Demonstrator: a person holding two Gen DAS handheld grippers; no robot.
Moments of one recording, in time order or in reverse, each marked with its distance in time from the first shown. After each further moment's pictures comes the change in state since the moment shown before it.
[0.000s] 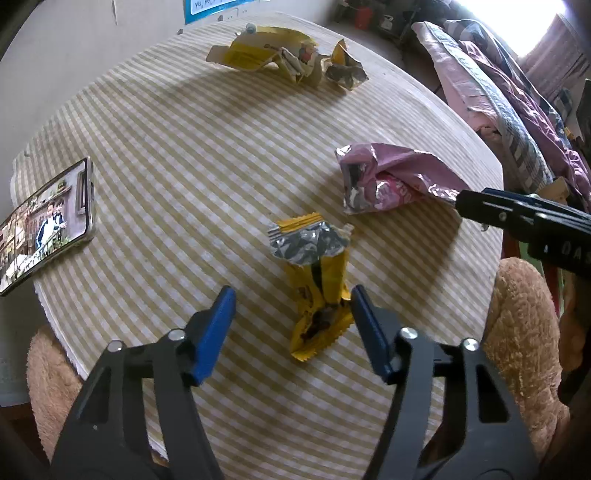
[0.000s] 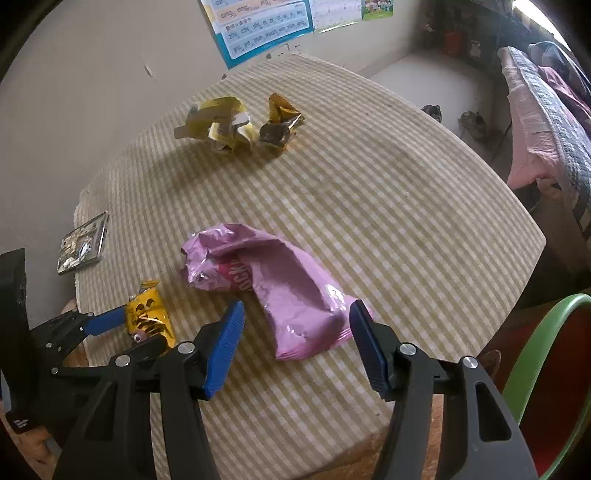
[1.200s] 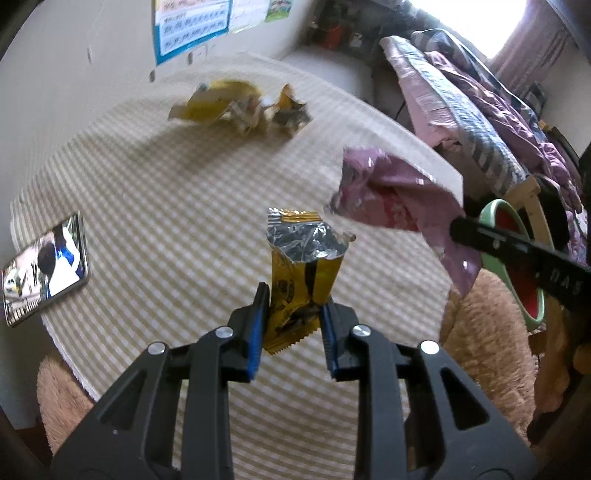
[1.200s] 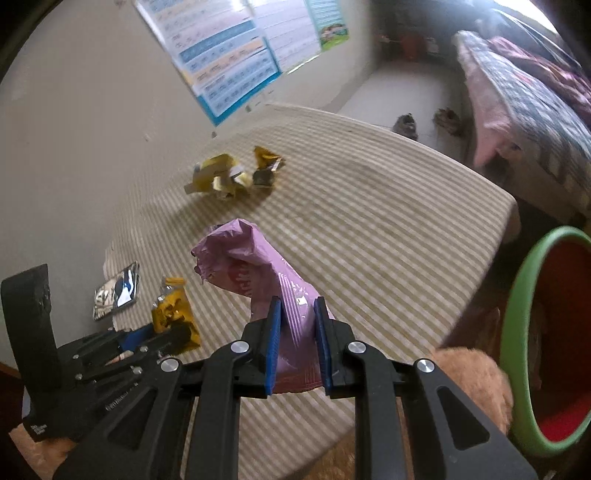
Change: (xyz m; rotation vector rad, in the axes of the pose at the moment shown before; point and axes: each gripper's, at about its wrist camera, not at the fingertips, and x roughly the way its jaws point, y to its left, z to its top) left arm -0.043 -0.033 0.007 0.085 -0.110 -0.060; right arm -0.059 -0.019 -0.035 0.211 -0.172 0.073
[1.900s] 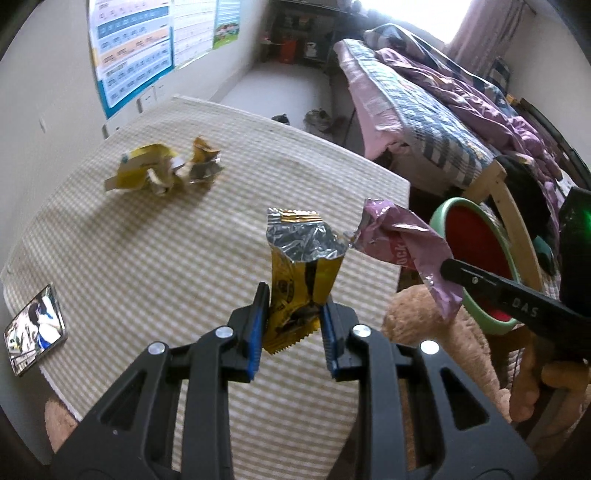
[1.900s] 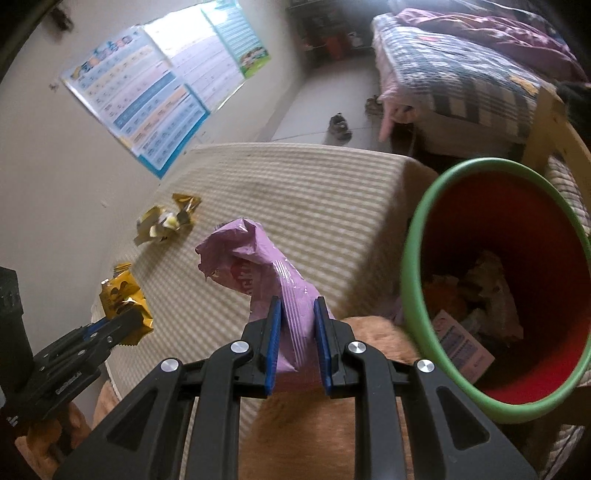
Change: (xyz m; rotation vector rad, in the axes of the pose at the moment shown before) left arm -0.007 -0.082 0.029 0.153 -0.052 -0.049; right arm -0.048 -0.096 -0.028 0.257 -0.096 -0.054
